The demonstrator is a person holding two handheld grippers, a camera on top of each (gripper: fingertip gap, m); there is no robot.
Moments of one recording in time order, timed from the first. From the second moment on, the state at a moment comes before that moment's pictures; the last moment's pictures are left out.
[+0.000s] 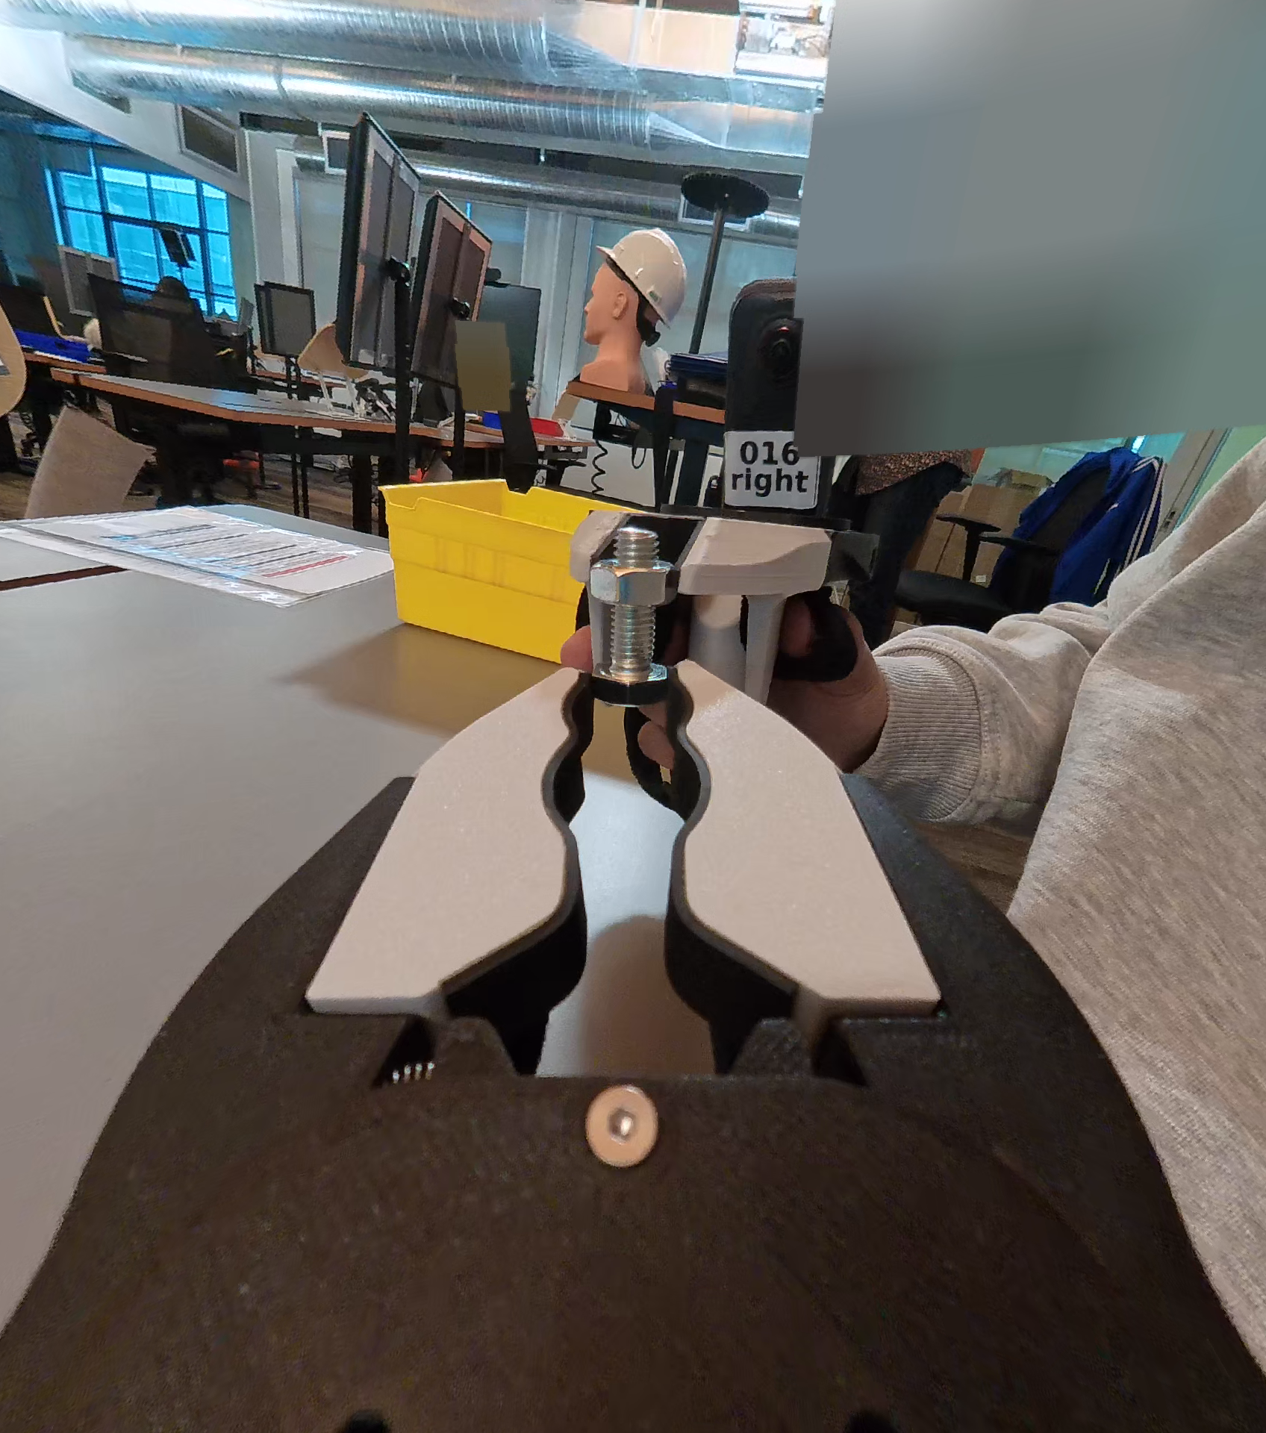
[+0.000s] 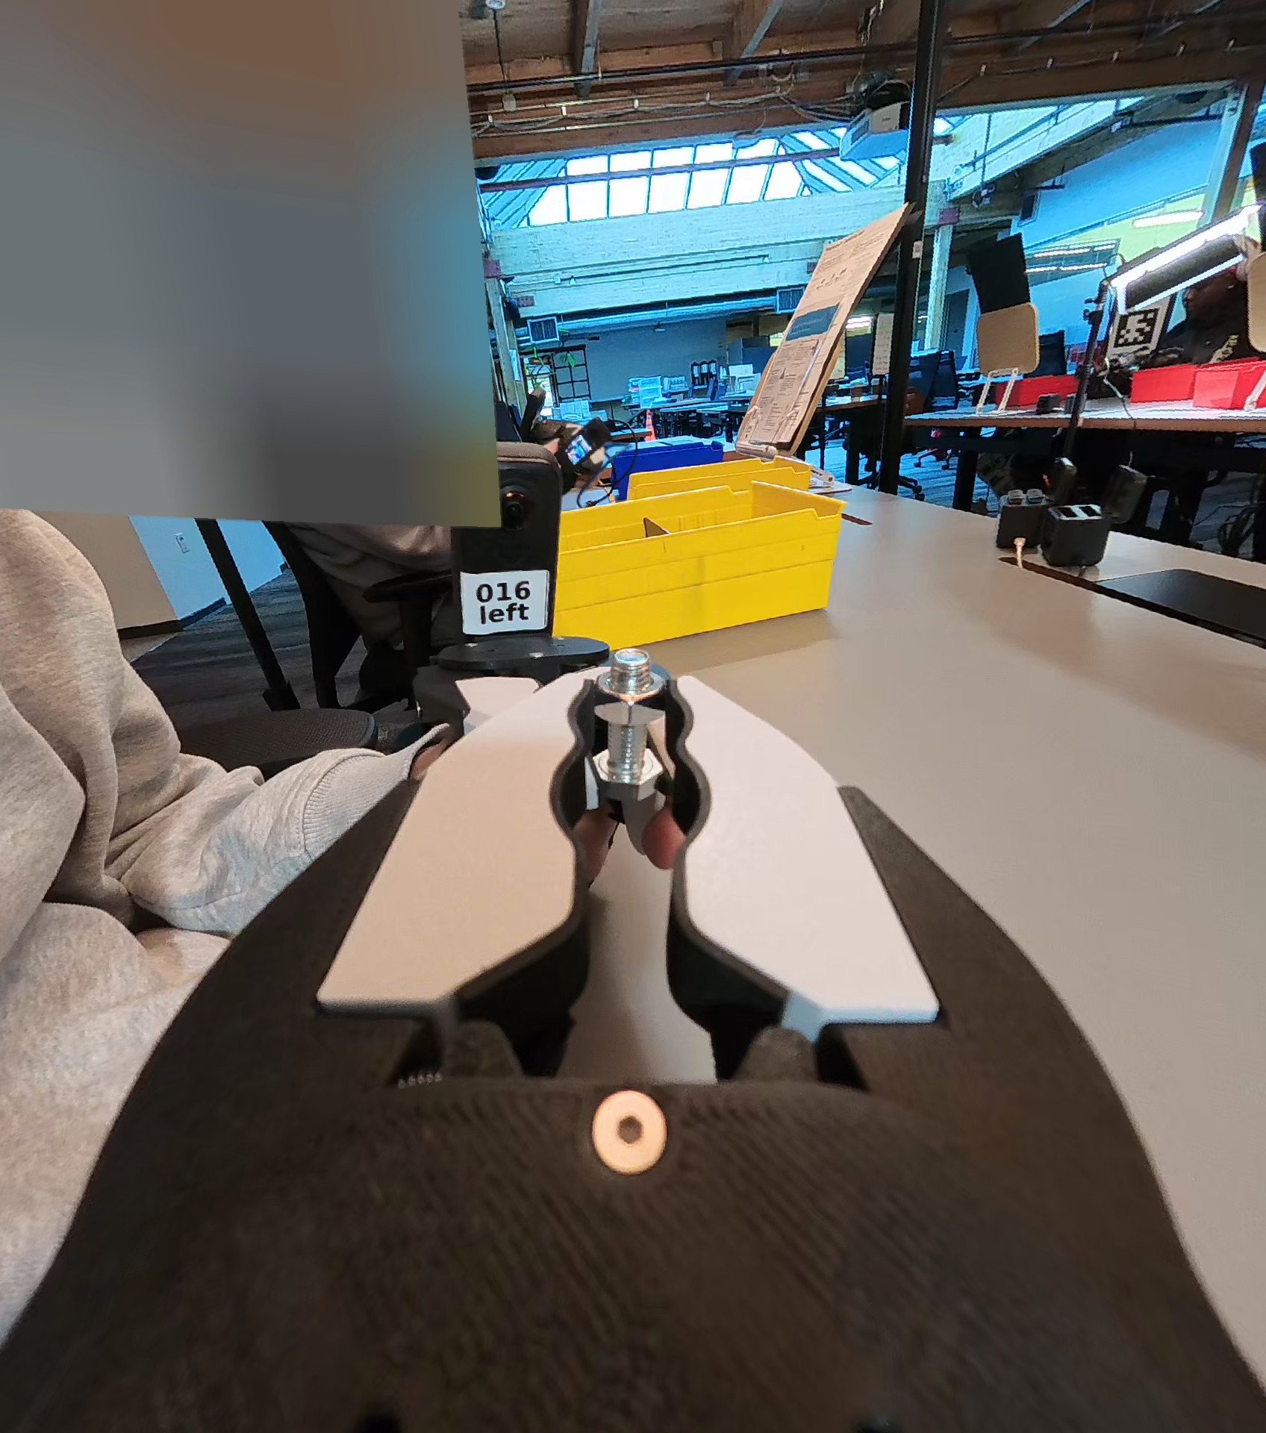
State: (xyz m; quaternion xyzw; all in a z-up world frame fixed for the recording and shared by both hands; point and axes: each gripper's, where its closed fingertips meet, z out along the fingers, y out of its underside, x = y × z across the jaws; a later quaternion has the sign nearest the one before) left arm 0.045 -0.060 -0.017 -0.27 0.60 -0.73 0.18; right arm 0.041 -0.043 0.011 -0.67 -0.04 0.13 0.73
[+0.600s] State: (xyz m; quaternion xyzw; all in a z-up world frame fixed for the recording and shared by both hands) left arm 0.050 -0.055 -0.020 -0.28 0.60 -0.73 0.18; right arm 0.050 -0.050 0.020 -0.65 -0.02 0.12 0.75
